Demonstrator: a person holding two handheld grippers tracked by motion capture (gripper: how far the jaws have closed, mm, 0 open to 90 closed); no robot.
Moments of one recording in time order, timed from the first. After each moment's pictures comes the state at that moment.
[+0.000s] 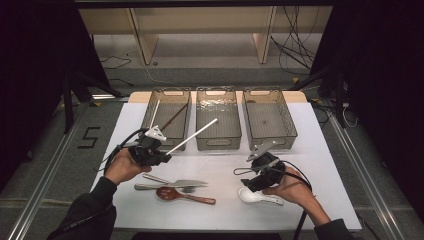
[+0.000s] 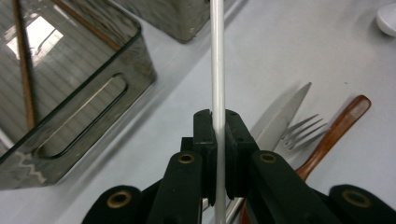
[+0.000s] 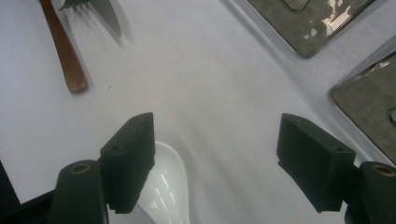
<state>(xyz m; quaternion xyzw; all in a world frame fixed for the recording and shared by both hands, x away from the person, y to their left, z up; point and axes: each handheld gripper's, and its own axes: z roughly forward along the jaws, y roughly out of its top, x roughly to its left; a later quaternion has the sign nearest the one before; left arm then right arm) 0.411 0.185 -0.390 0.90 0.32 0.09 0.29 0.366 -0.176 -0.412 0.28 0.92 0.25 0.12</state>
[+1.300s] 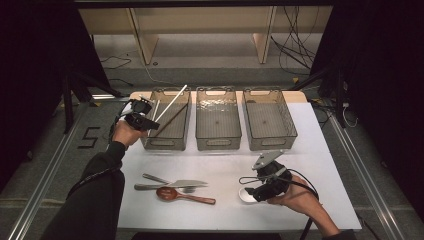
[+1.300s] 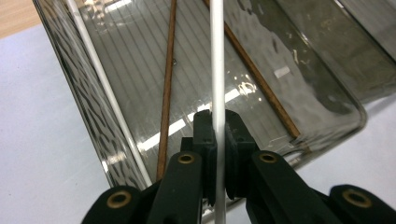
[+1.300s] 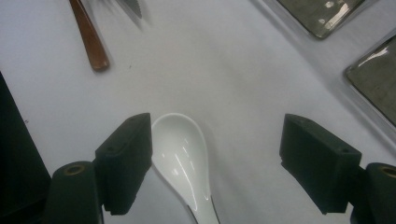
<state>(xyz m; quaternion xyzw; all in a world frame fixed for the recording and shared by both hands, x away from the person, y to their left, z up) 0.523 0.217 -0.398 0.82 0.49 0.12 0.26 0.345 -0.188 -0.414 0.28 0.92 0.26 0.11</state>
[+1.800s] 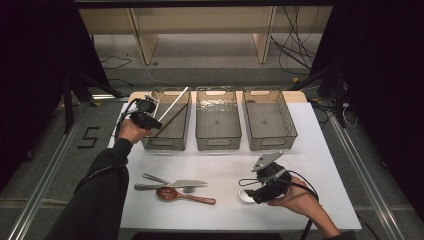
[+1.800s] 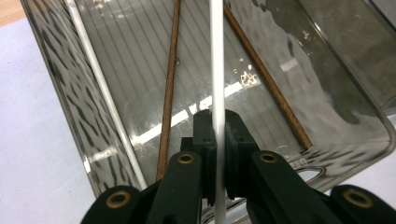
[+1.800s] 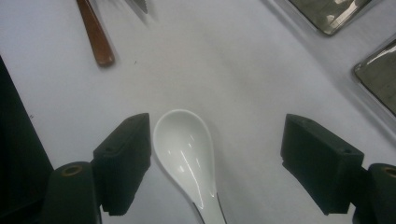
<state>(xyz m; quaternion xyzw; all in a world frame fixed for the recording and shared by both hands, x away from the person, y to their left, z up) 0.536 0.206 -0.407 0.82 0.50 0.12 0.24 0.343 -0.187 -0.415 0.28 0.92 0.26 0.10</state>
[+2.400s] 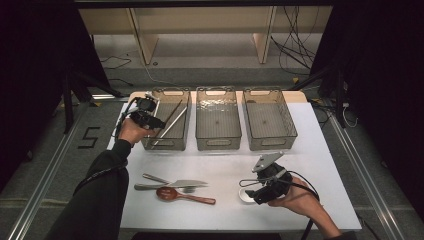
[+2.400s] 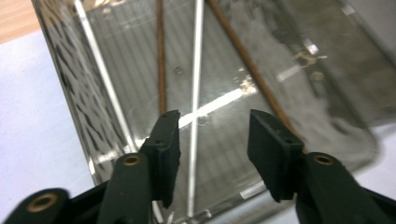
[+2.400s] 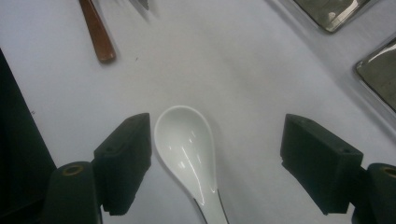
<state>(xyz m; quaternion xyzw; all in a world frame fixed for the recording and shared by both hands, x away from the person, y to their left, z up) 0.525 0.203 -0.392 0.81 0.50 0.13 0.26 0.342 -0.189 -0.415 0.28 0.92 0.25 0.10</state>
